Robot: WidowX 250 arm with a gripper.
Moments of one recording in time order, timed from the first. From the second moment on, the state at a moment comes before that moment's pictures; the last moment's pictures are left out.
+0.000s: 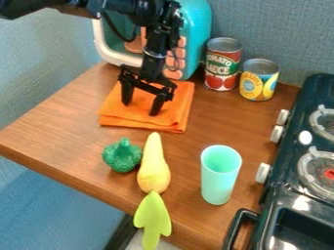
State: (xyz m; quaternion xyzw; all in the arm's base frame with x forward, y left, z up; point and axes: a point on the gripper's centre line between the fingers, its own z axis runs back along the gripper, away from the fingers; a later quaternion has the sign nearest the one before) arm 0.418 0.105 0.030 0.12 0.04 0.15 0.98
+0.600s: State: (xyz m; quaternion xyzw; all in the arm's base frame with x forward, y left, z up) arm 0.375 0.163 0.028 0.10 0.20 0.17 0.96
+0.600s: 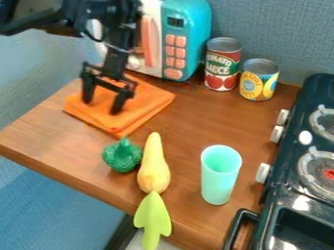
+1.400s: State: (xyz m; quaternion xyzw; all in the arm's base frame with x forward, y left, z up) arm 0.369 0.155 0.042 0.04 0.10 0.10 0.99
